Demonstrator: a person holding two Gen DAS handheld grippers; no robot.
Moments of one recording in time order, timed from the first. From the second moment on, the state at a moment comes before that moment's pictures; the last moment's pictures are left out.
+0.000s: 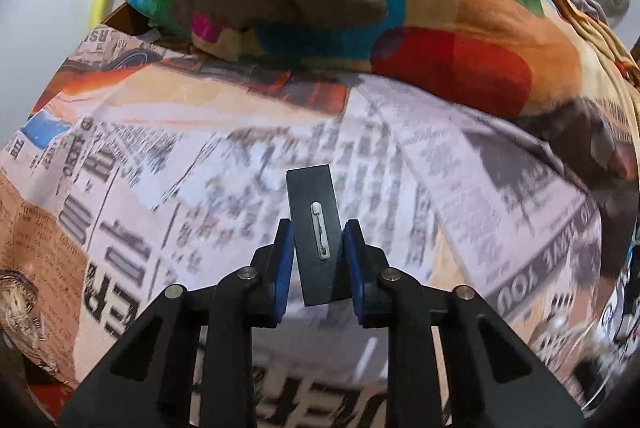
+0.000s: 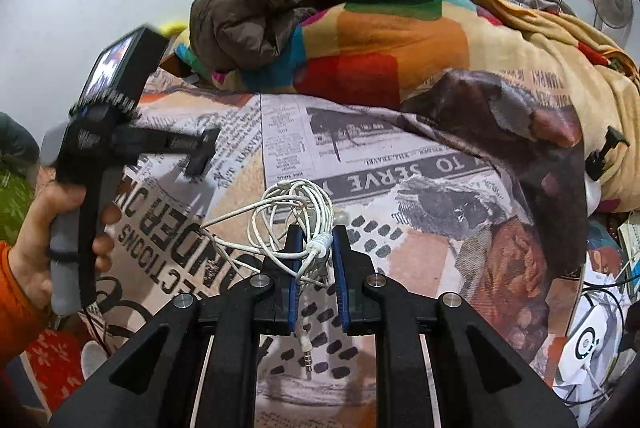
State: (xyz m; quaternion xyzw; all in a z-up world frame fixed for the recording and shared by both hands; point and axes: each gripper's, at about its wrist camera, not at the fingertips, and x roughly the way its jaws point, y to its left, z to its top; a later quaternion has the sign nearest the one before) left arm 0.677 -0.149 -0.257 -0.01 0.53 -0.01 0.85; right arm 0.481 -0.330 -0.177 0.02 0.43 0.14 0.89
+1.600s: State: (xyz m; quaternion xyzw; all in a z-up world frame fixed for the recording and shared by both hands) left arm 0.288 0.135 -0.059 -0.04 0.40 0.11 0.91; right arm 0.323 -0.080 -0.035 -0.07 0.33 0.34 0.87
